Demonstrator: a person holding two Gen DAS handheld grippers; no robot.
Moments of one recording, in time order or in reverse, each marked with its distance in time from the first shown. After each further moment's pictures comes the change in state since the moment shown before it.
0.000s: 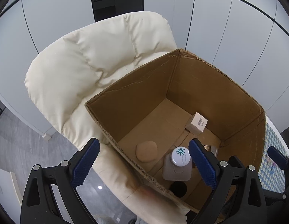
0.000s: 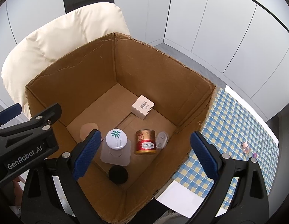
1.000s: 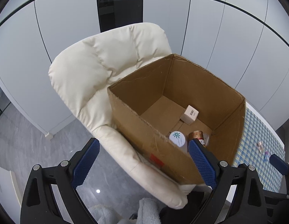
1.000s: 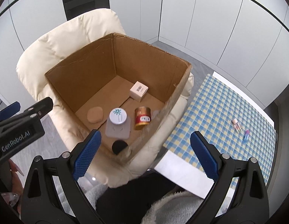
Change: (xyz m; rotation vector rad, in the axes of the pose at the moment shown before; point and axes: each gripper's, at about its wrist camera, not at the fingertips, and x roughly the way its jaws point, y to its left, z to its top) left arm -0.082 0.015 -0.053 0.008 -0.055 -0.032; right arm -0.079 -0.017 -0.059 0.062 0.001 0.008
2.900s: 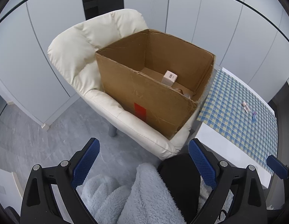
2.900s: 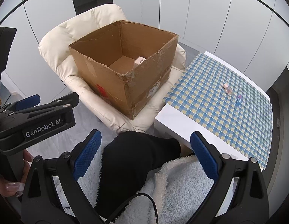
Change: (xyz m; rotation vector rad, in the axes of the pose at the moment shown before) left arm -0.061 -0.027 -0.094 0.115 0.092 -0.070; right arm -0.089 -0.008 -0.124 0.028 0.018 0.033
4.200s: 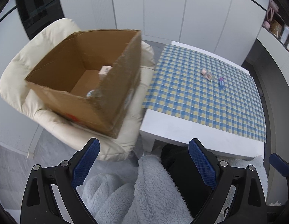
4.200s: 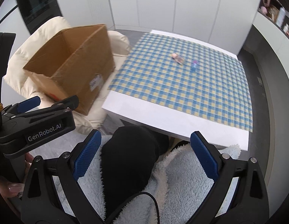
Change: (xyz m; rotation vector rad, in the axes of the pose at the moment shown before) left arm 0.023 -0.161 -0.016 0.301 0.055 -0.152; right arm -0.012 -0.138 -0.052 0.300 0.054 -0.149
